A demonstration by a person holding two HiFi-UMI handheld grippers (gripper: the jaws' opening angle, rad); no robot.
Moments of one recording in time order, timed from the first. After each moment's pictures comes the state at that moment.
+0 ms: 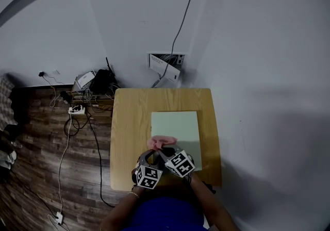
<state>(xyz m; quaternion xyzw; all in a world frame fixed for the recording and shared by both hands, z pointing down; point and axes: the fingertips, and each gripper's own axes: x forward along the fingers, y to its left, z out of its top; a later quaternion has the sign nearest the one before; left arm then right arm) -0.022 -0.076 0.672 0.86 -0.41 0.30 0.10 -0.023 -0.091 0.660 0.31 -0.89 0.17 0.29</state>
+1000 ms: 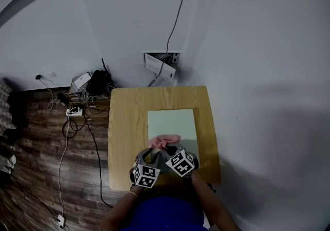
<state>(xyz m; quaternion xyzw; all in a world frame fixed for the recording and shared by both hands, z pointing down) -0.021 -0.077 0.672 0.86 -0.41 0.30 0.10 0.014 -0.088 0.676 0.34 -0.86 0.13 0.37</state>
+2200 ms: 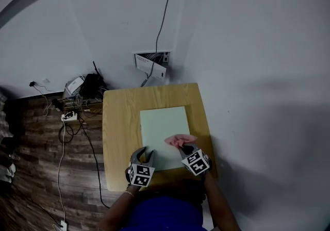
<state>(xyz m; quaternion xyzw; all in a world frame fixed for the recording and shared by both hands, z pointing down) -0.020 -0.076 0.671 0.86 -0.41 0.30 0.10 0.125 -0.064 0.677 0.42 -0.81 0.17 0.38</state>
